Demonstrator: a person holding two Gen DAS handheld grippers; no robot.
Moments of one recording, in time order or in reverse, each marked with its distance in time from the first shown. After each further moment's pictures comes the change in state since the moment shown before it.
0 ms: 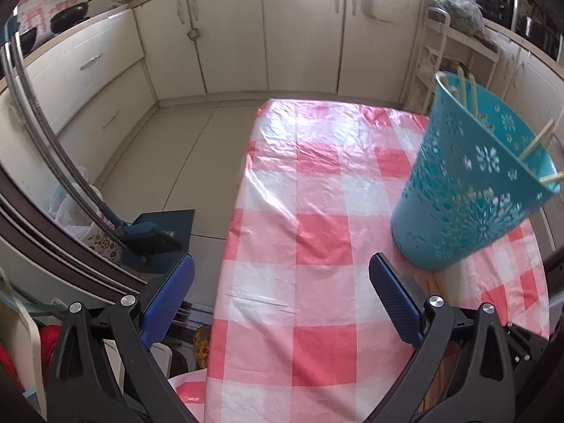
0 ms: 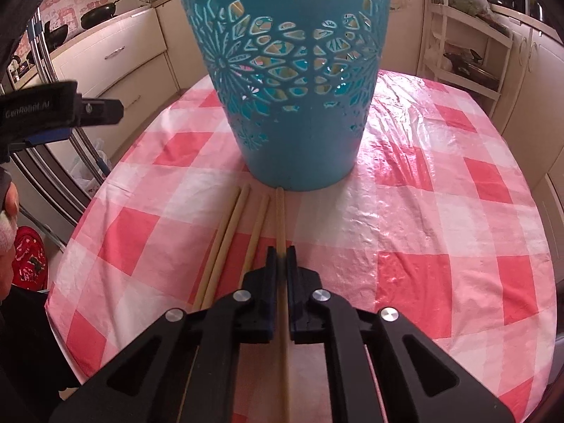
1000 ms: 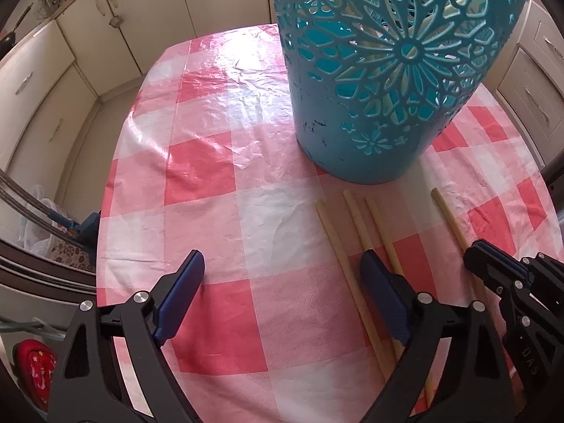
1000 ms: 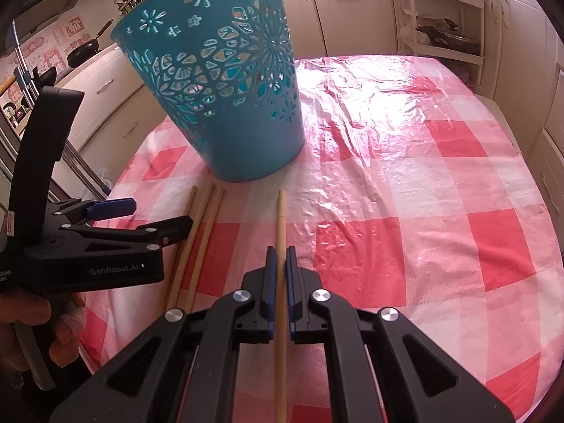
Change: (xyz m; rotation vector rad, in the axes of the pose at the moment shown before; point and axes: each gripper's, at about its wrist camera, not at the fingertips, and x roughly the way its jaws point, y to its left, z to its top) left arm 0.050 -0.081 -0.043 0.199 0.161 -0.102; right arm -0.013 -0.048 -0.016 0.147 -0.024 0.072
